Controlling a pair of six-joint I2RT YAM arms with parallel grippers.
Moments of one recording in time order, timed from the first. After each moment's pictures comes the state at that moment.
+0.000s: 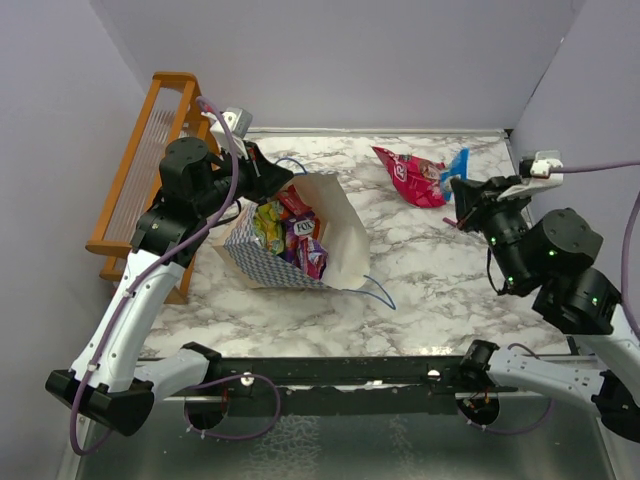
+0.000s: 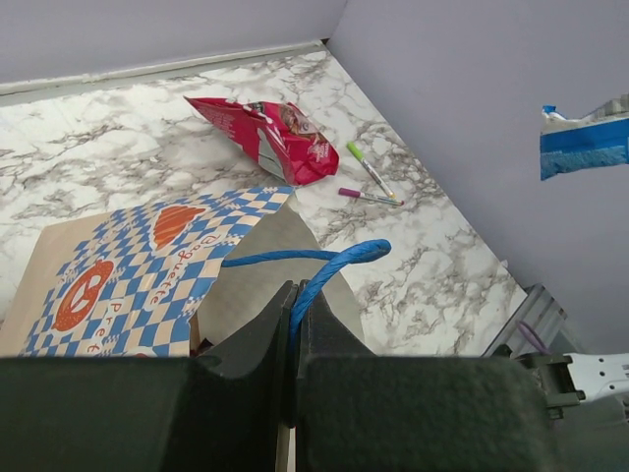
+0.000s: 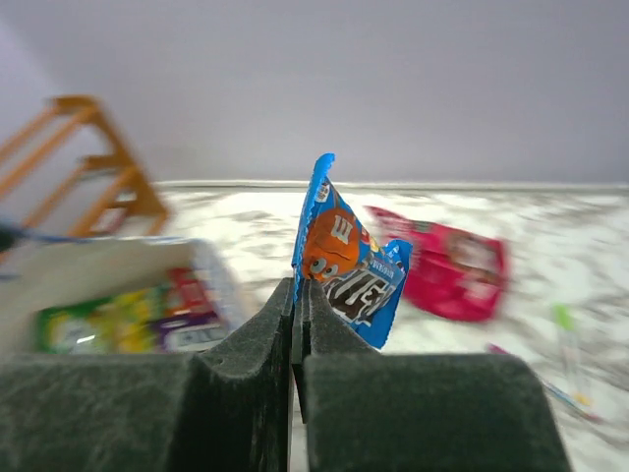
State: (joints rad) left arm -0.39 1.09 1.36 -0.43 0.40 -0.39; right arm 0.94 0.80 1.32 -0.43 0.62 0.16
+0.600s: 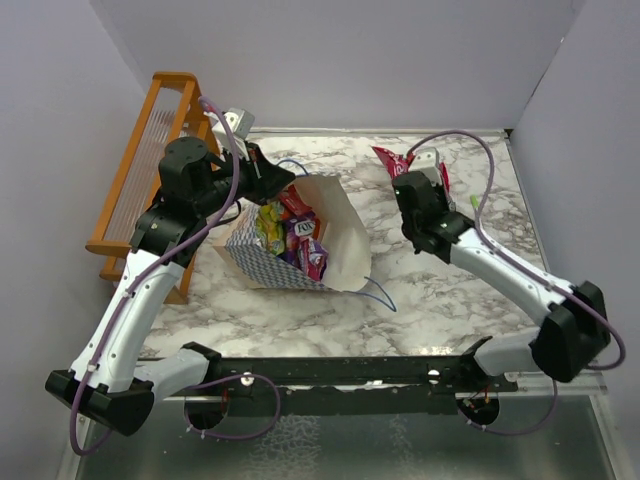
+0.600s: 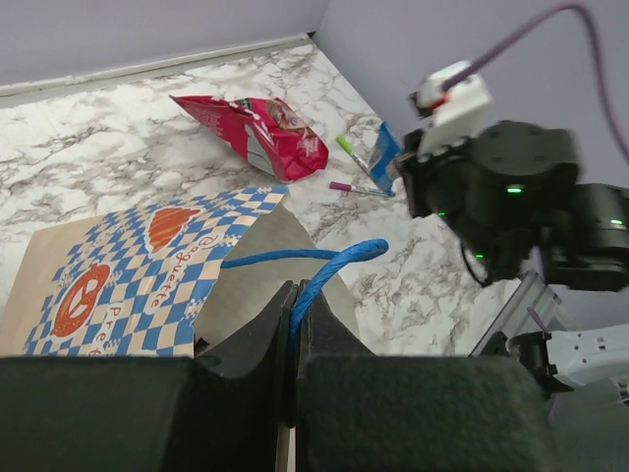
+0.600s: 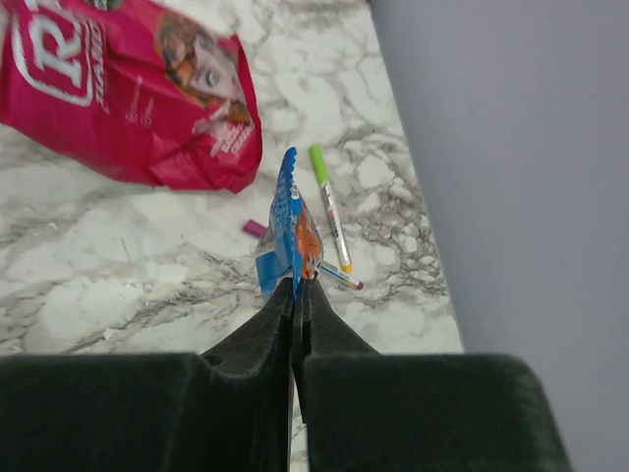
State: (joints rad) left arm -0.39 1.09 1.36 -0.44 0.43 -0.37; right arm 0.64 1.29 1.06 -0.30 1.01 -0.04
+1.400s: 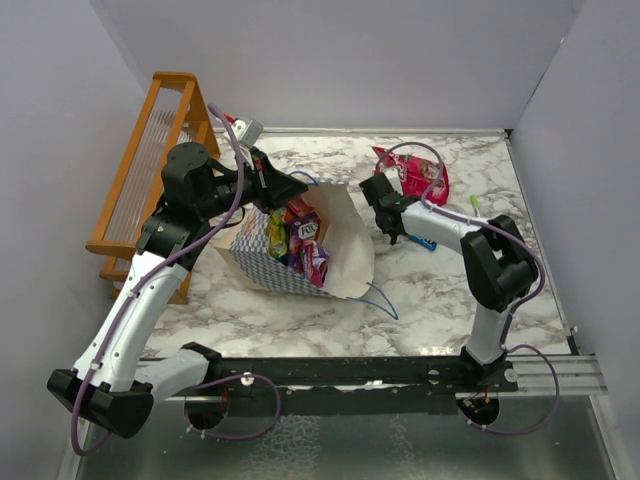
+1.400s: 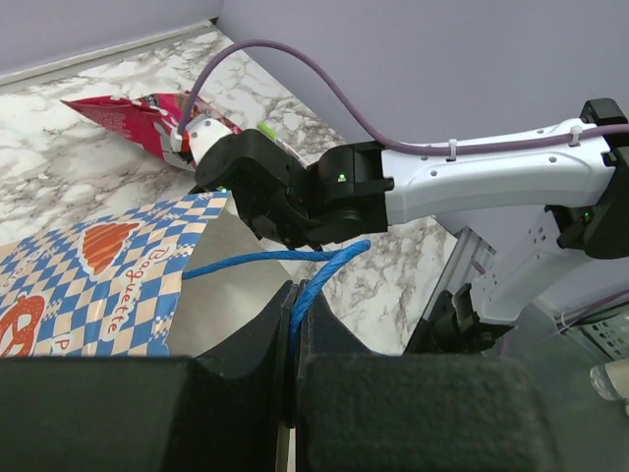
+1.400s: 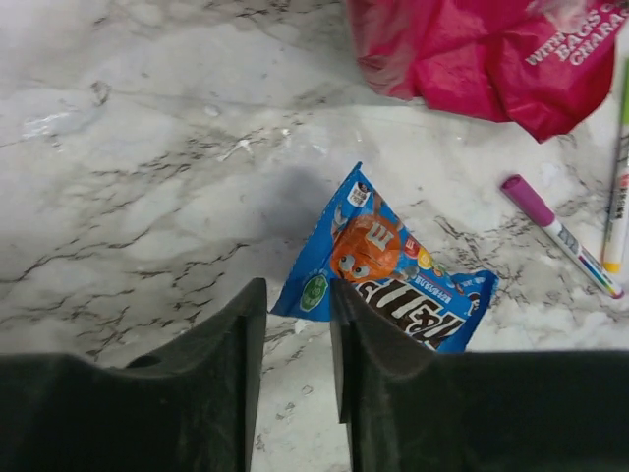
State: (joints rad) left arm -0.39 1.08 1.29 -0.31 0.64 -0.40; right arm 0.55 1.87 1.24 -0.41 0.64 0.23
